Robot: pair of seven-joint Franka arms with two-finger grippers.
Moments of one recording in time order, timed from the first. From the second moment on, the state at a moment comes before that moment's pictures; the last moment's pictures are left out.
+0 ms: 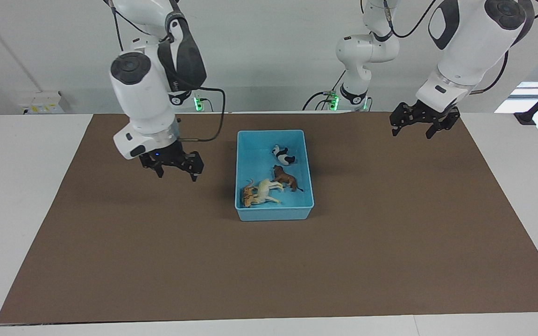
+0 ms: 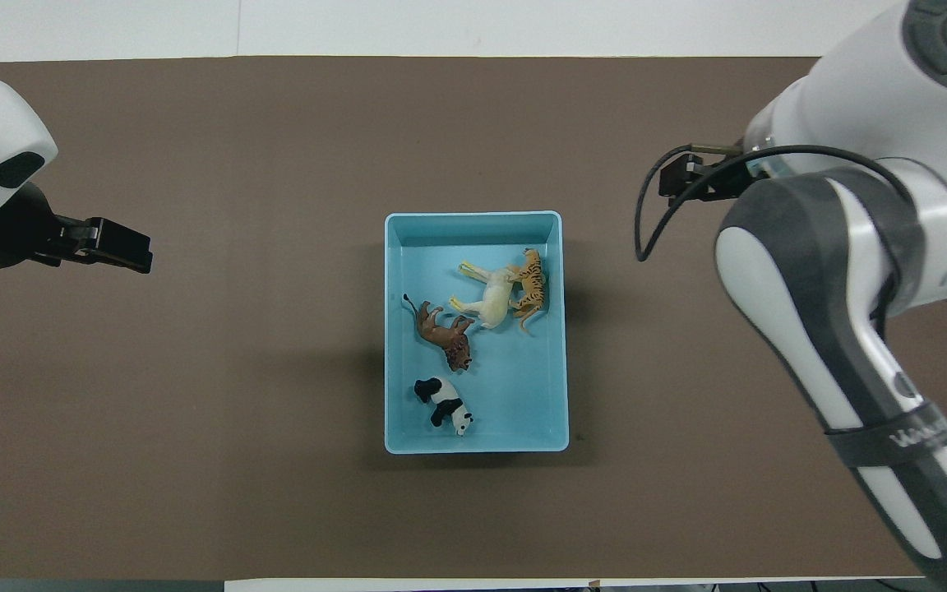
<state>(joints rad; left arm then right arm) -0.04 0.02 -0.10 -1.60 -0.03 1.57 0.02 0.20 0.20 -0.05 -1.57 0.01 1.80 0.30</state>
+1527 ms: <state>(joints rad) -0.03 0.02 -0.10 -1.60 -0.03 1.57 0.02 0.03 -0.03 -0.04 -1.70 0.01 1.65 0.10</state>
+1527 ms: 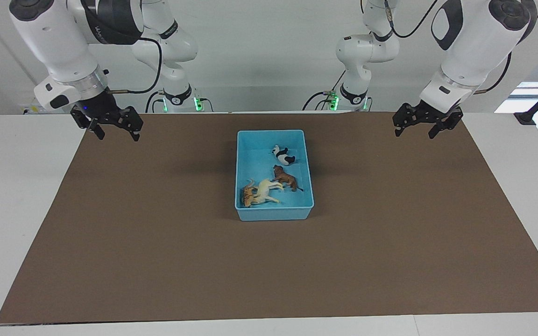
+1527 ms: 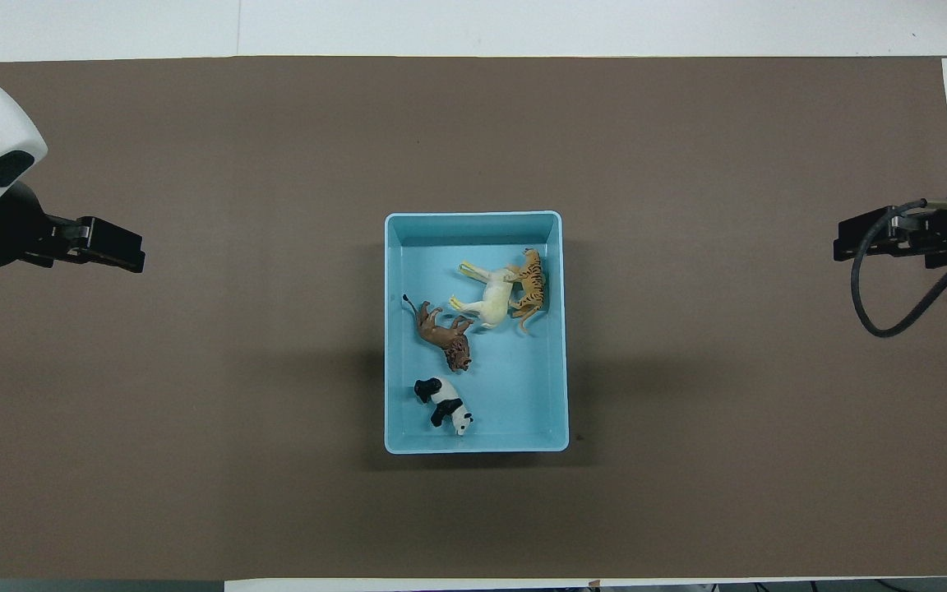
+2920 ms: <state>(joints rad) -0.03 0.02 -0.10 -1.60 -0.03 1.57 0.02 0.01 -0.03 -0.04 -1.72 0.01 1.65 0.02</state>
